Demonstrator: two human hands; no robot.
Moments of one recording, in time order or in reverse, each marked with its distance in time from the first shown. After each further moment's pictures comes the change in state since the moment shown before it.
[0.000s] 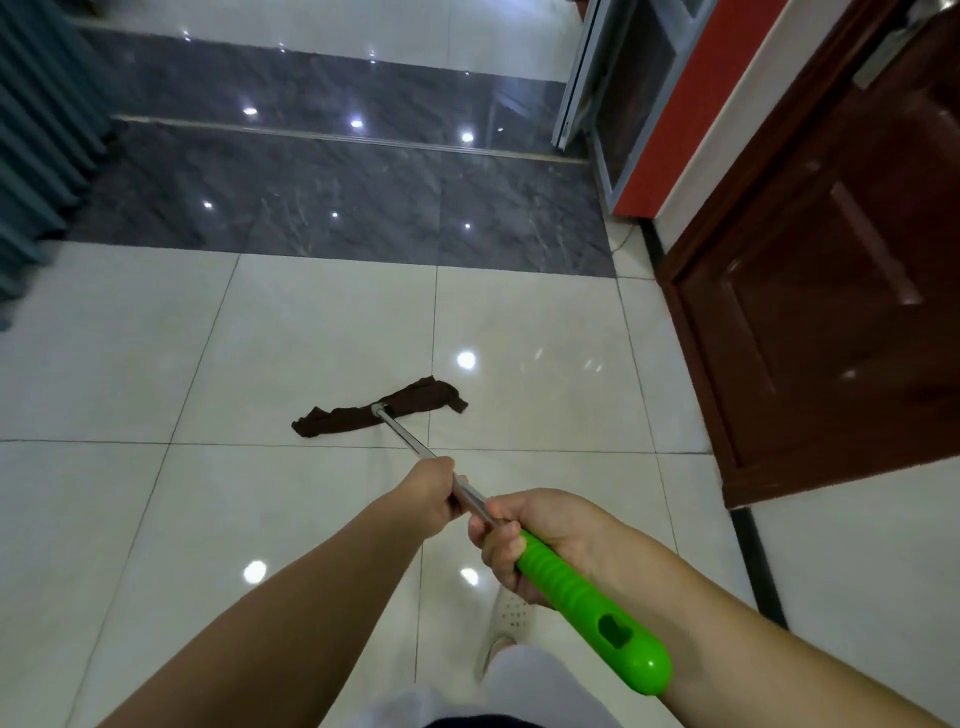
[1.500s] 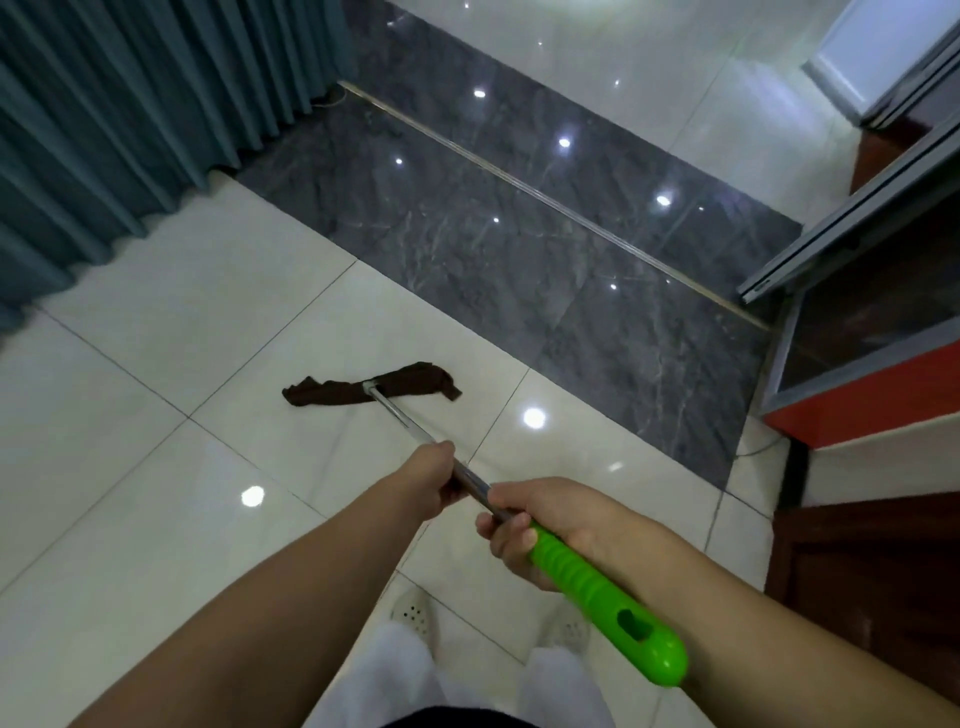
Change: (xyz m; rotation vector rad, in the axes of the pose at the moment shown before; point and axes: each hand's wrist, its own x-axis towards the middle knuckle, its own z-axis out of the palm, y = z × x) left_hand 0.196 0.396 0.107 -0.473 0.183 0.027; right_hand 0.063 -0.493 0.155 -0.570 -0.005 0.199
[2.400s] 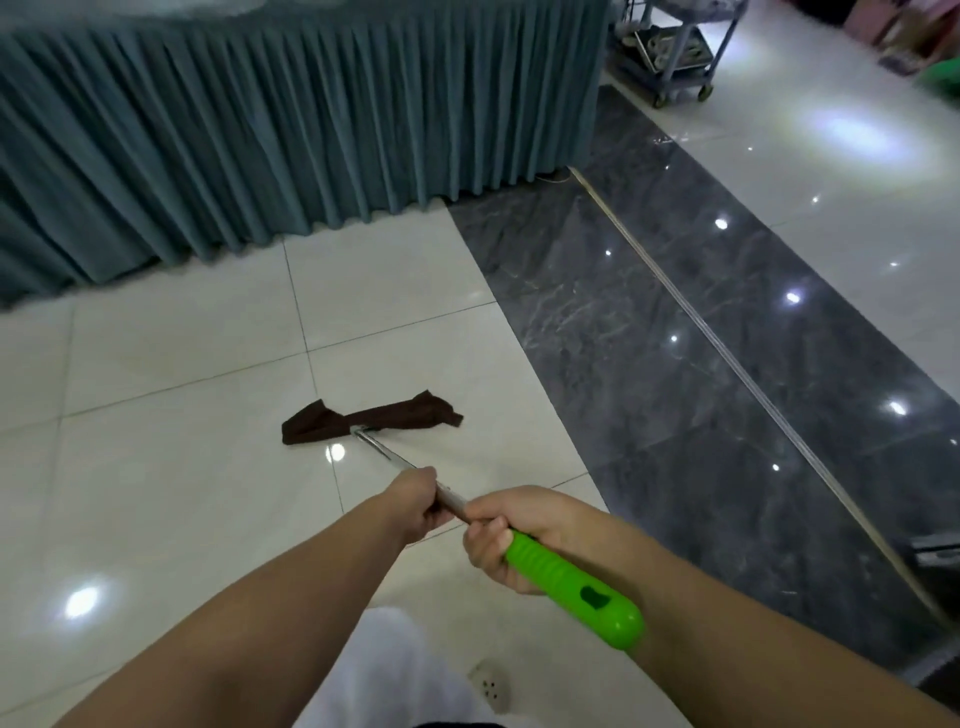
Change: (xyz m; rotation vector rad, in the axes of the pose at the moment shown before) left_hand 0.001 -0.025 0.141 -0.528 0.342 0.148; right_hand -0.021 -0.143 -0.122 -0.562 -0.143 0.306
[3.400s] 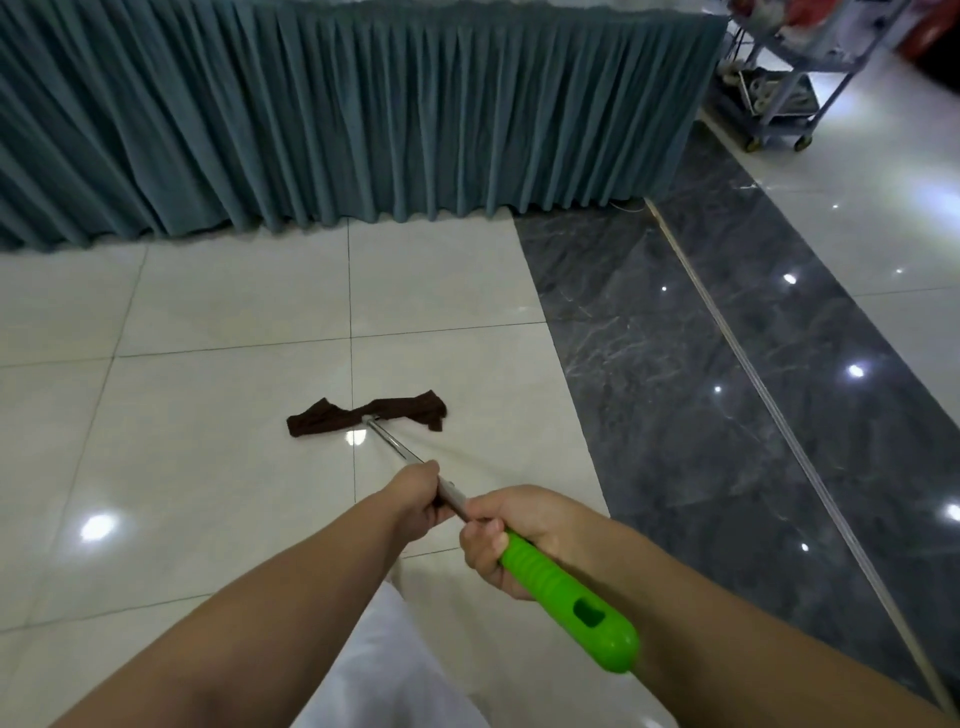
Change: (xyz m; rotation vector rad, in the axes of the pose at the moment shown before) left_hand 0.029 0.039 -0.027 -0.261 0.034 0.025; right_hand 0.023 -0.046 0.051 -0.184 0.060 0.023
